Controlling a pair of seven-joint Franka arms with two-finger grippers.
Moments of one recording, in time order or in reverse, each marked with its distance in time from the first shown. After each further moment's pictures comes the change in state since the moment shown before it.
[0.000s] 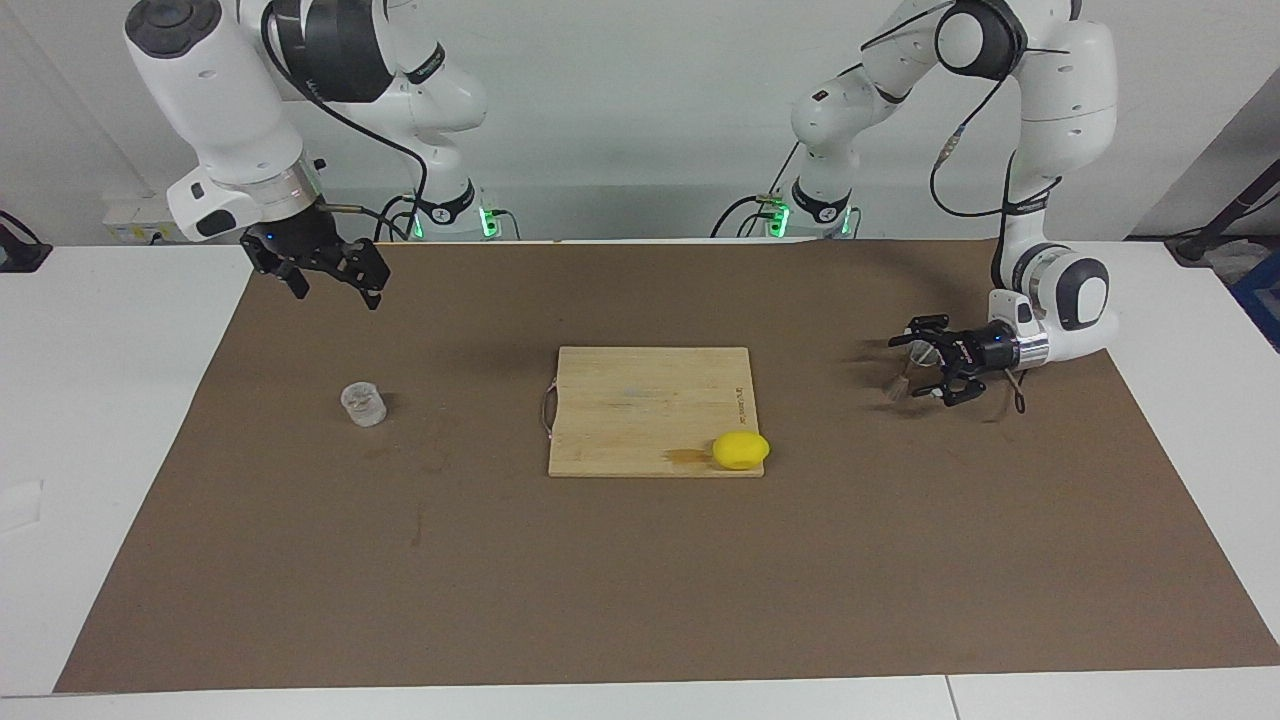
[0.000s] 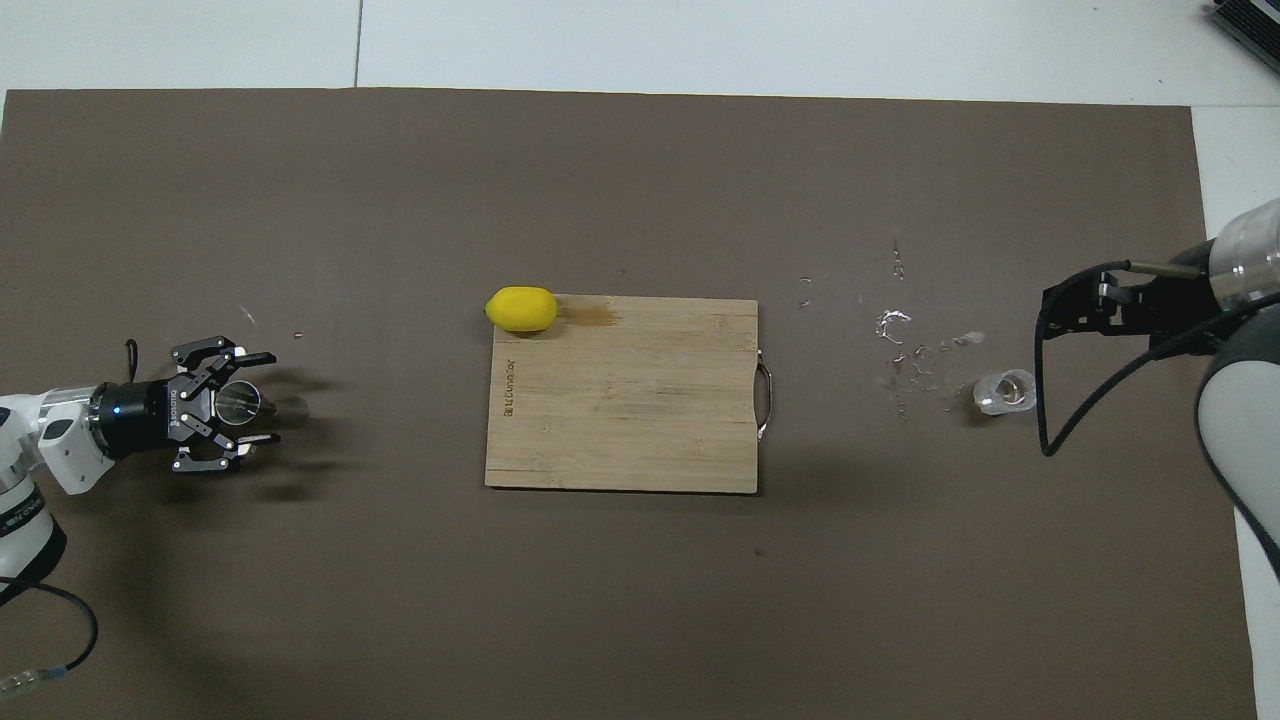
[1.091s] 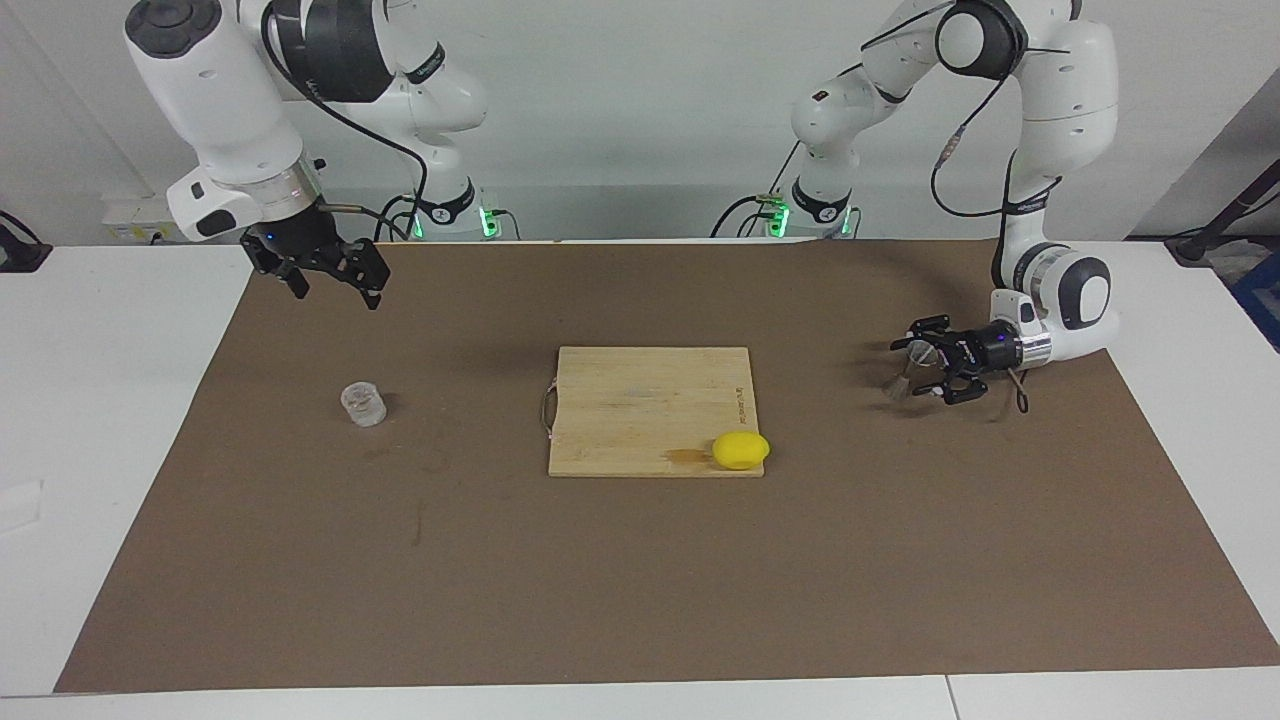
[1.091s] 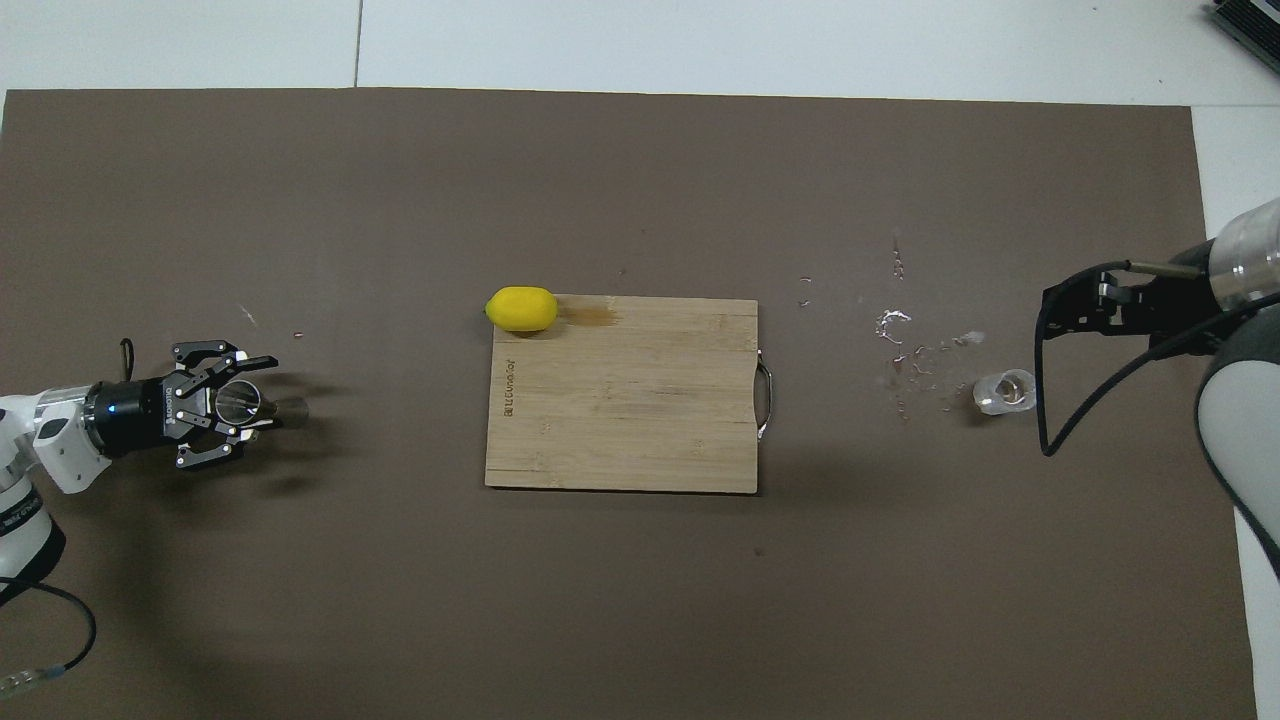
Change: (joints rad) left arm 0.003 0.000 0.004 0.001 -0.023 -0.007 -0.003; right arm 0.000 0.000 0.000 0.000 0.000 0.000 0.000
